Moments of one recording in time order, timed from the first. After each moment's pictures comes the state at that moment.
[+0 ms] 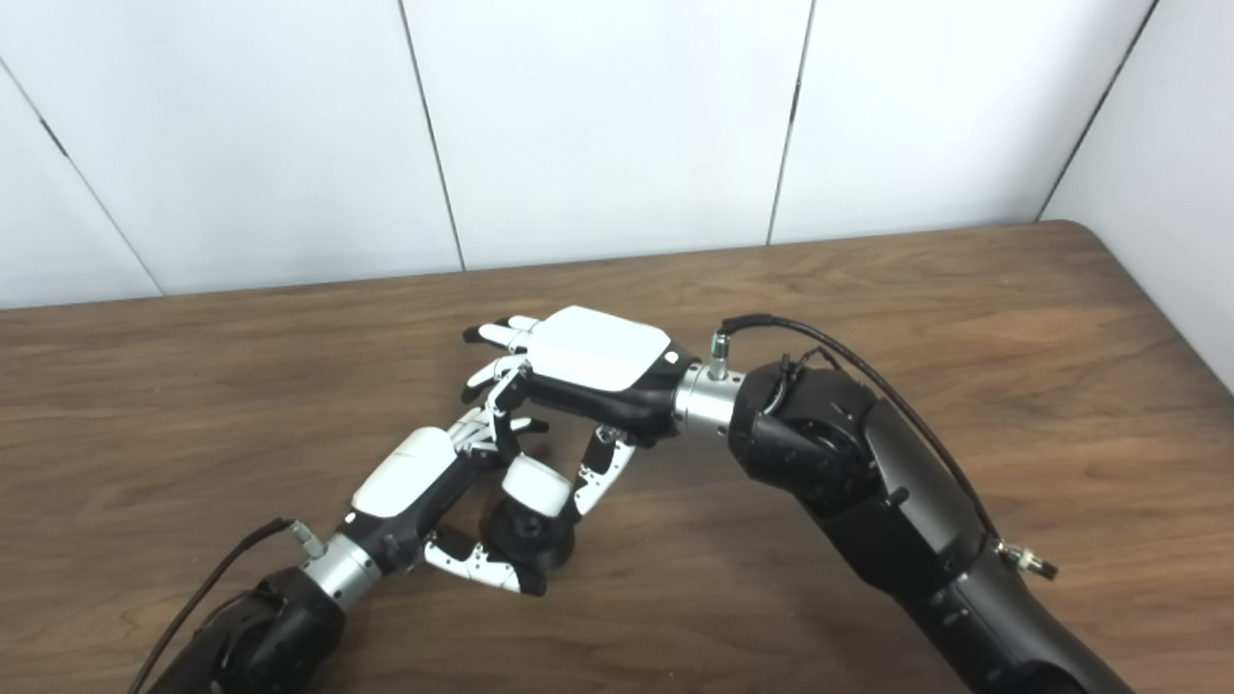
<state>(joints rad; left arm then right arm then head) -0.27 0.32 -0.48 0.17 0.60 -0.30 -0.06 -0.52 -0.39 0.39 -0.23 -0.60 -0.20 0.61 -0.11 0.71</state>
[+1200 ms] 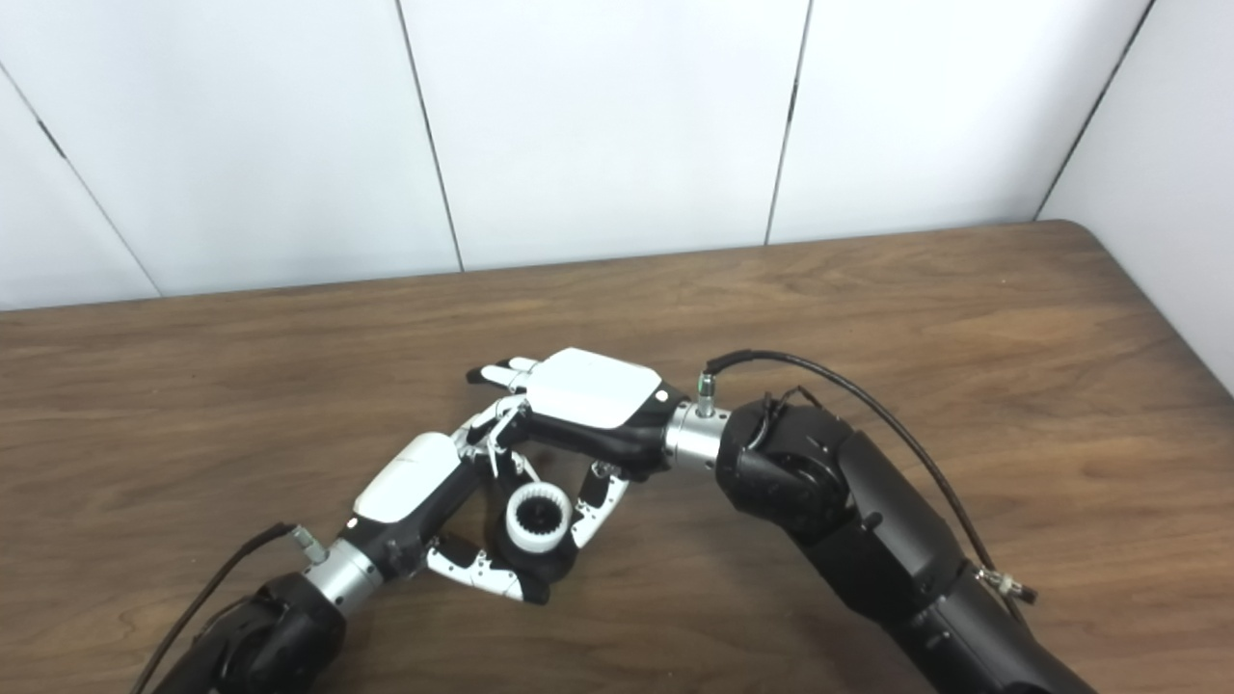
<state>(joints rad) -0.26 0.32 -0.49 0.11 0.60 -0.25 -0.09 -0.47 -0.36 0.43 -0.12 -0.64 -0.27 0.53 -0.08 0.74</state>
